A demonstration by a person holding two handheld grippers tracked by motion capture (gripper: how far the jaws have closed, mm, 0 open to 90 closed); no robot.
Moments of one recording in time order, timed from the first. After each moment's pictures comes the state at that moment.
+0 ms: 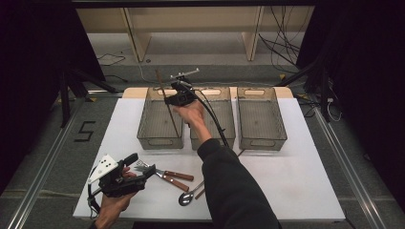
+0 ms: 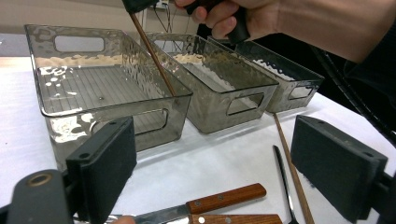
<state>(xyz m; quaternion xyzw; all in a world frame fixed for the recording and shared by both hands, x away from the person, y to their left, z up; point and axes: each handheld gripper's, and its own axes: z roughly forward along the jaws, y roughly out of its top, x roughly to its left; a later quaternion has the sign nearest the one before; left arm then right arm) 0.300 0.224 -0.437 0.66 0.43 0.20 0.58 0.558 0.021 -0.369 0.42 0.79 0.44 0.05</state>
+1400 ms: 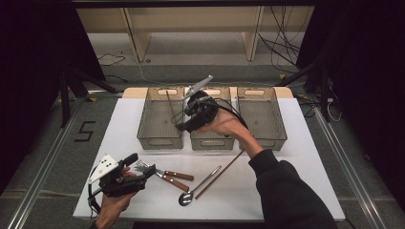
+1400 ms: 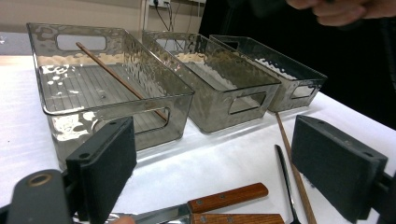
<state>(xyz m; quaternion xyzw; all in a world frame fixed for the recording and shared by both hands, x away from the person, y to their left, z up) 0.301 0.223 -0.438 0.66 0.43 0.20 0.58 0.467 -0.046 -0.325 0.16 0.91 0.37 0.05</state>
